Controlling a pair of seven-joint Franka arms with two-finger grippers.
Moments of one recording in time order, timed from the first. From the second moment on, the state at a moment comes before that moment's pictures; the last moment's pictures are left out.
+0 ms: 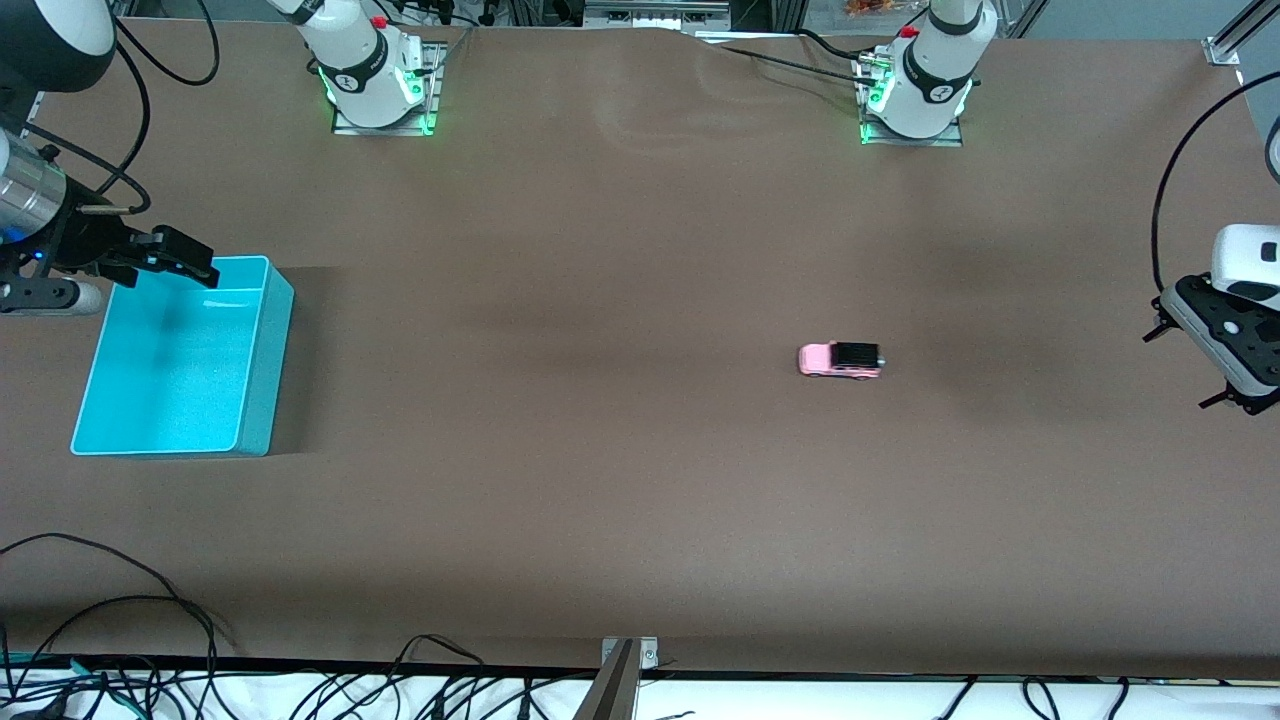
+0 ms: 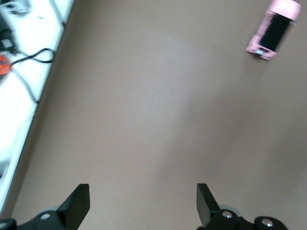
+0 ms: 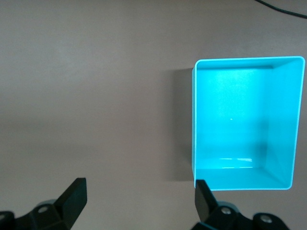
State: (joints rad) left arm 0.07 0.16 0.07 -1.70 0.05 2.01 1.22; right arm 0.02 0.07 0.01 -1.63 0.02 1.68 0.03
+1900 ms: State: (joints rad) left arm 0.09 -0.05 -0.09 -1.72 0.02 1.55 0.01; right arm 0.02 0.04 0.08 -2.09 0.02 2.25 -0.01
